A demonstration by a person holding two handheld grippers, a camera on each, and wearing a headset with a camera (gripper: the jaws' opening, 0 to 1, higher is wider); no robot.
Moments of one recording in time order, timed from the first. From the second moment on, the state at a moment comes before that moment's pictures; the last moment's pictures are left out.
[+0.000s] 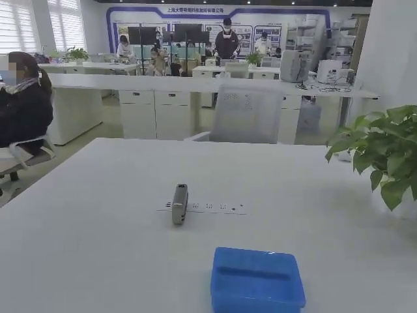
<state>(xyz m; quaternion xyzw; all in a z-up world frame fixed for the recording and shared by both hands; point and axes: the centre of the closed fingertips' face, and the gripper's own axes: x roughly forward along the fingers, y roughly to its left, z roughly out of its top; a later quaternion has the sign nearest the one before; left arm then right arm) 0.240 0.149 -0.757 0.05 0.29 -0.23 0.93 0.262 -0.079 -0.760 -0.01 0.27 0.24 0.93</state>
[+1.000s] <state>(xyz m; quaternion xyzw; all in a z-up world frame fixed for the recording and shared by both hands) 0.237 0.182 -0.758 0.07 0.25 -0.14 0.96 0.259 -0.074 -0.772 -0.01 0.30 0.24 0.92</state>
